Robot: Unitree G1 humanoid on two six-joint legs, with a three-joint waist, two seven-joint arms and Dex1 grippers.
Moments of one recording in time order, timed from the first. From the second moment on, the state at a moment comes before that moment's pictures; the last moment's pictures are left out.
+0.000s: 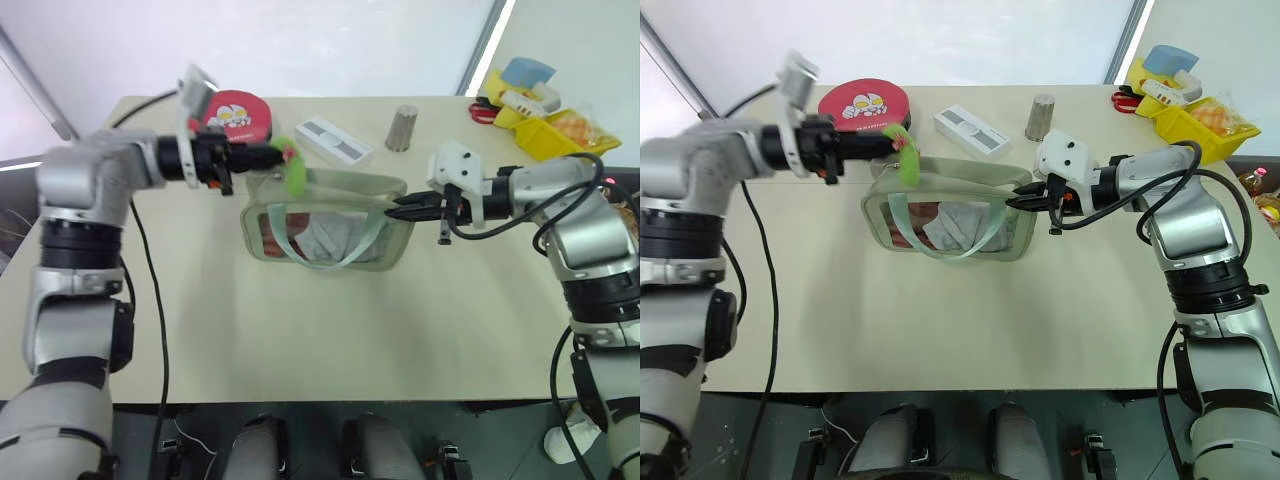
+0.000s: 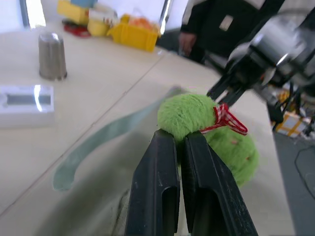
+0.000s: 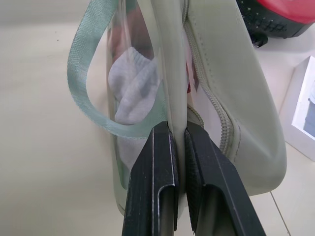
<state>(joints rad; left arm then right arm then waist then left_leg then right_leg) -1.02 0.64 -0.04 0.29 -0.51 0.84 -1.19 -0.81 -0.79 0.13 0.04 0.20 0.44 1.23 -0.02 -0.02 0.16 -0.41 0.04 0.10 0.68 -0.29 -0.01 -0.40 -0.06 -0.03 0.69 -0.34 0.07</state>
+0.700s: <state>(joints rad) -0.94 0.92 0.02 0.09 -0.52 0.87 -1.22 -0.83 -0.76 0.14 0.09 0.18 0.40 1.22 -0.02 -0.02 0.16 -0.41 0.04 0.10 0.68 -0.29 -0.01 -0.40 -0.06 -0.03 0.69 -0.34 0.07</state>
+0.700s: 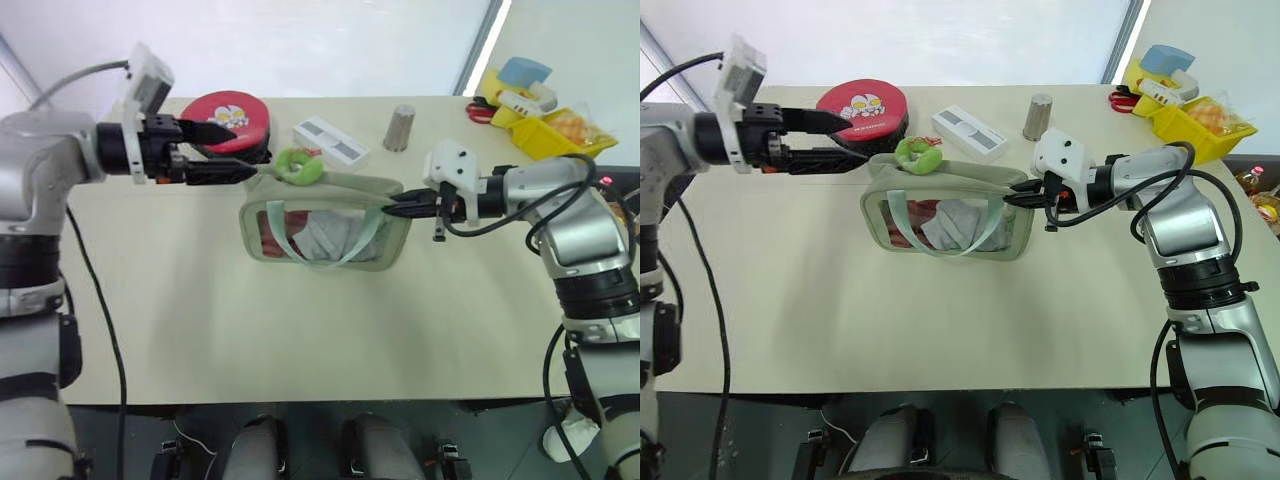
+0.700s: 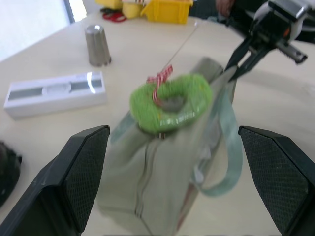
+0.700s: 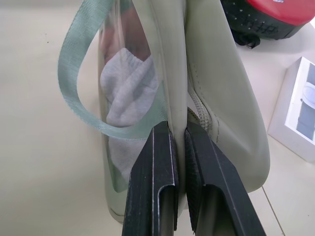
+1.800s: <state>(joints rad) -0.71 0.82 0.00 -0.02 -0.47 0.76 -1.08 -0.85 -0.76 0.14 0.10 0.18 0.44 1.22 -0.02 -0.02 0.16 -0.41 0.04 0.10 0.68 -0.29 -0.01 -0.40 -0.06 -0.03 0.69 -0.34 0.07</state>
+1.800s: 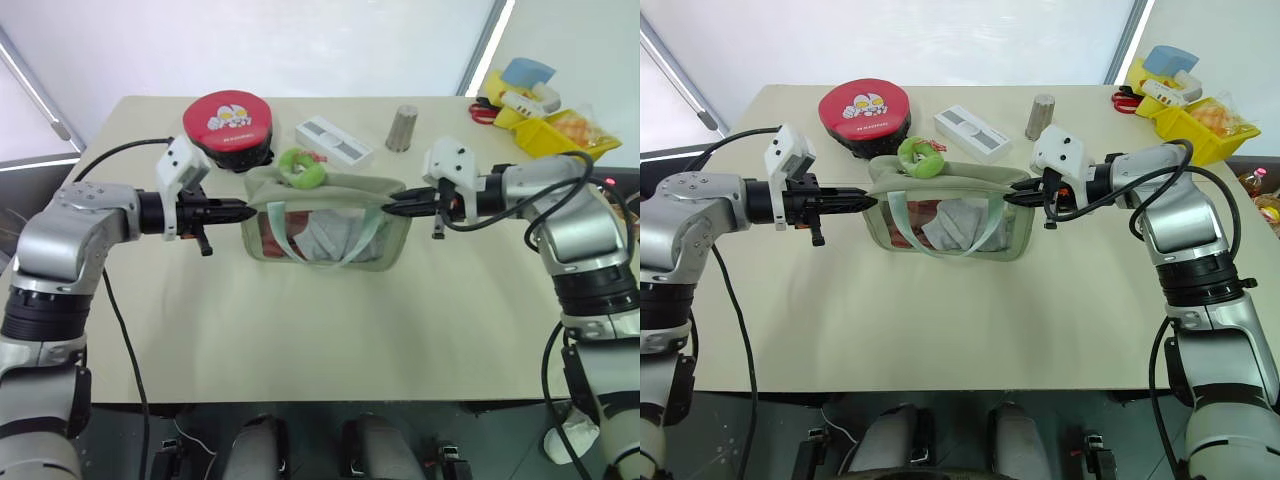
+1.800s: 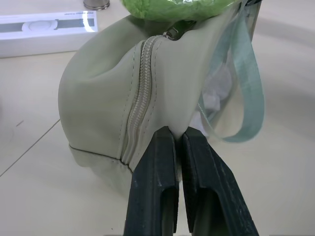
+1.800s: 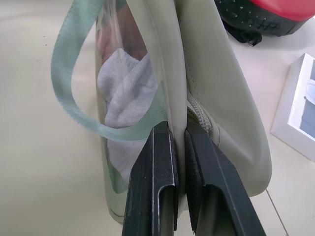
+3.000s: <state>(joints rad) -0.66 0.79 0.02 -0.11 -0.48 0.78 -1.03 -1.24 -0.42 0.17 0.44 0.32 0.91 1.00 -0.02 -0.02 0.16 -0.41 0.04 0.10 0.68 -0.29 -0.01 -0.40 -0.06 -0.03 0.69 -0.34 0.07</state>
